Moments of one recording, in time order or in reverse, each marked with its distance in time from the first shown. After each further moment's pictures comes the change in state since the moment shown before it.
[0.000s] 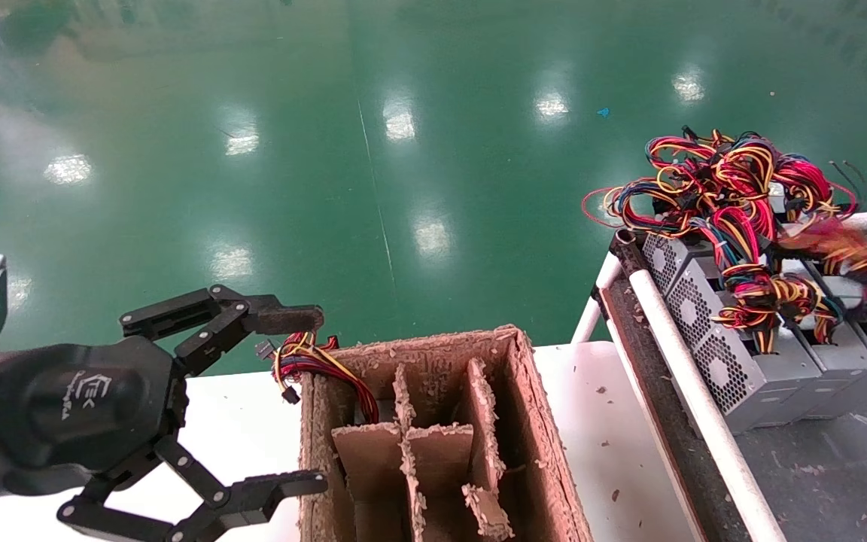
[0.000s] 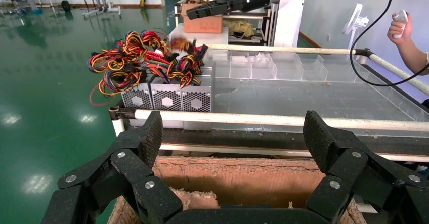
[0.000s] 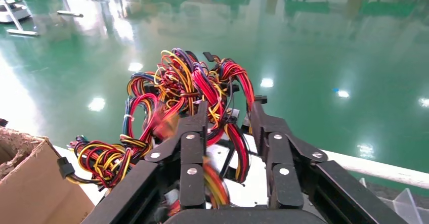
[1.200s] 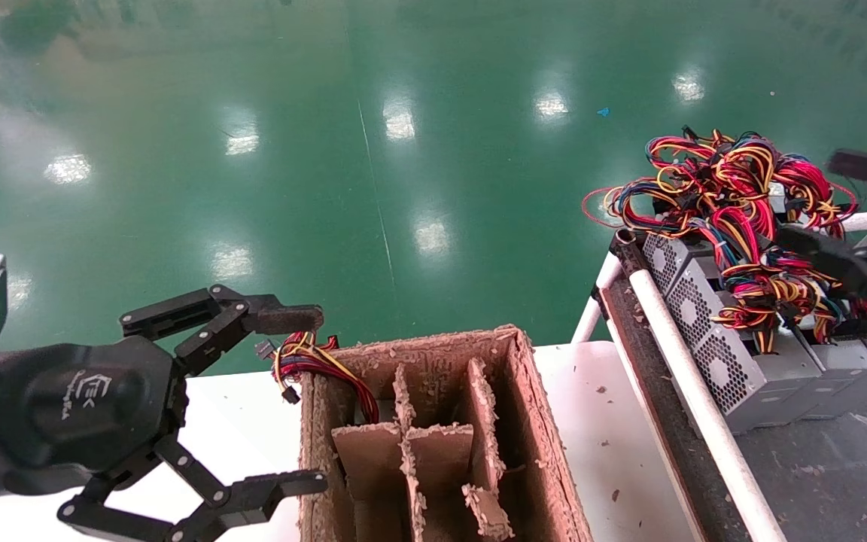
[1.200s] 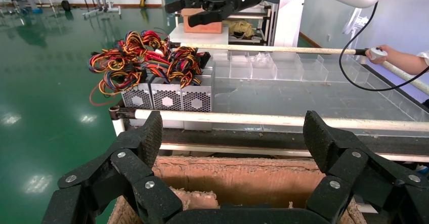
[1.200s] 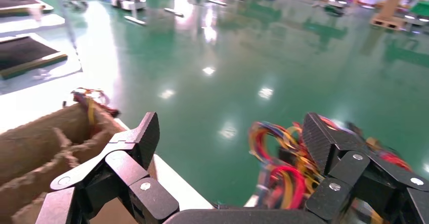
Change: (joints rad) left arm 0.000 0.000 0.001 0.001 -0.001 0.000 0.001; right arm -0.207 -0.078 -0.025 0.554 0.165 0.014 0.148
